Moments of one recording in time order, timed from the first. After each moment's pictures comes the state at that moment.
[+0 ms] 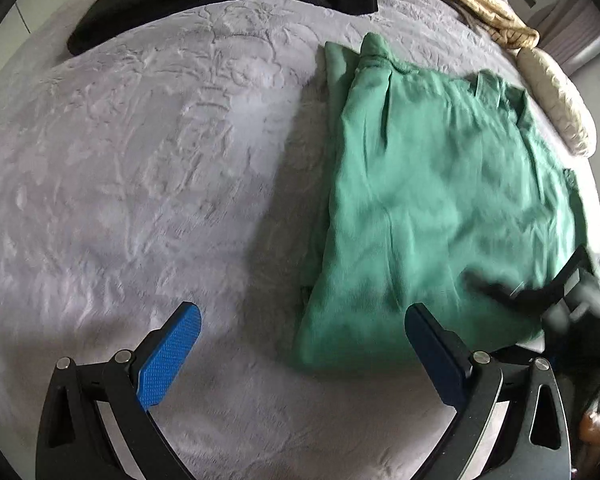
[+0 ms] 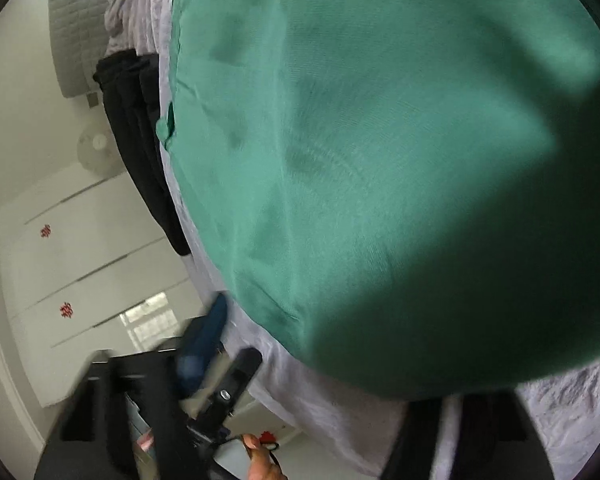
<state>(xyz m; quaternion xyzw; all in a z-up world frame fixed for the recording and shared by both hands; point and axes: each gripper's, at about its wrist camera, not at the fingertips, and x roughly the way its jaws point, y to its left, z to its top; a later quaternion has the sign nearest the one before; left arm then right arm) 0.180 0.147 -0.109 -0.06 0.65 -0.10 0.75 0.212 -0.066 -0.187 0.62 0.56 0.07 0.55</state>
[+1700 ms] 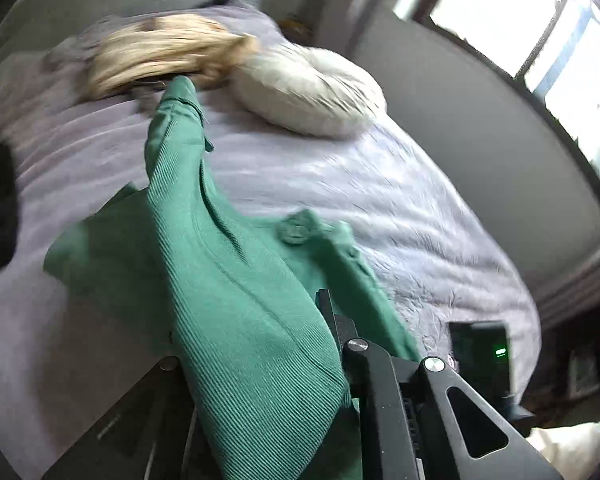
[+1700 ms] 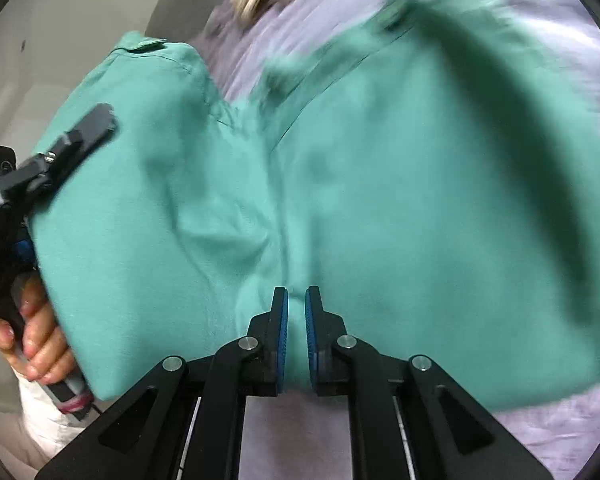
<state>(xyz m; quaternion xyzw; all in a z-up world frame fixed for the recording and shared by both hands) 0.212 -0.258 0.020 0.06 0.49 -0.40 0.77 0.124 -0.328 -0.115 0.45 0.49 0.09 0.74</state>
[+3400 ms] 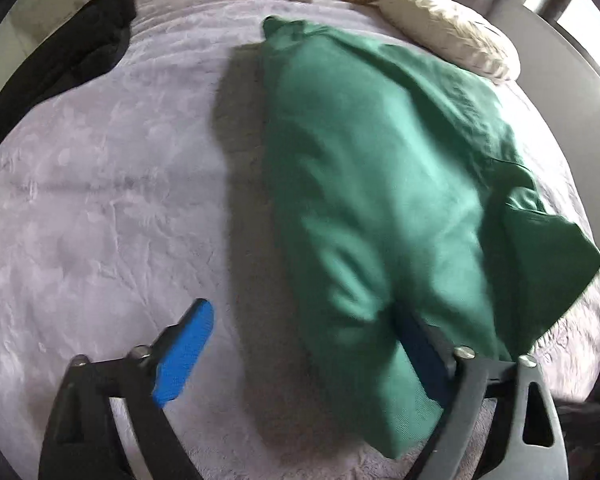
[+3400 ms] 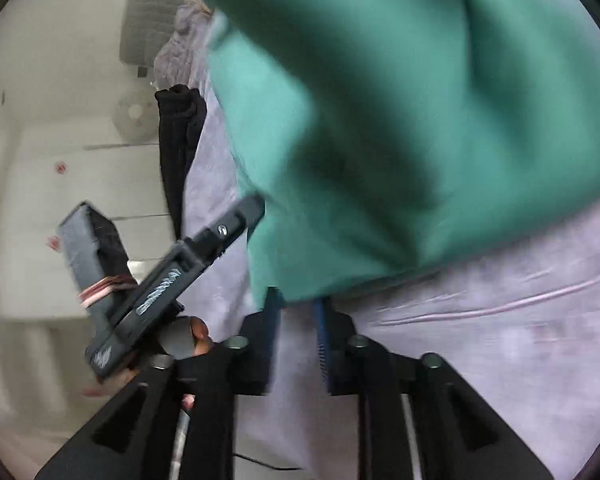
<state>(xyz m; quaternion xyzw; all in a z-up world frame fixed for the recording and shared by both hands) 0.154 -0.145 -0.081 0.02 0.59 -0.19 0.78 -0.005 -0.384 -0.123 0.46 0.52 0.09 0.72</state>
